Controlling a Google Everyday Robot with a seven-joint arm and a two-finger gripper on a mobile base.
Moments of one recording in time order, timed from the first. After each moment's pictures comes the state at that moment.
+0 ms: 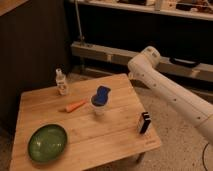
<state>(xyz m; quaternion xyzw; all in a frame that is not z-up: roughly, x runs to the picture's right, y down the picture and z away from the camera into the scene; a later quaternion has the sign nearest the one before) 0.215 -0.067 0.798 -0.12 0.03 -0.66 0.74</state>
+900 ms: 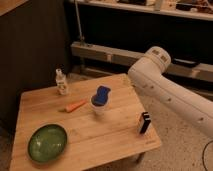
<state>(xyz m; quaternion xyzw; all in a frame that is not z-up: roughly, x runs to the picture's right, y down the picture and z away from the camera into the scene) 0.169 -0.037 0.669 -0.08 0.02 -0.68 0.73</state>
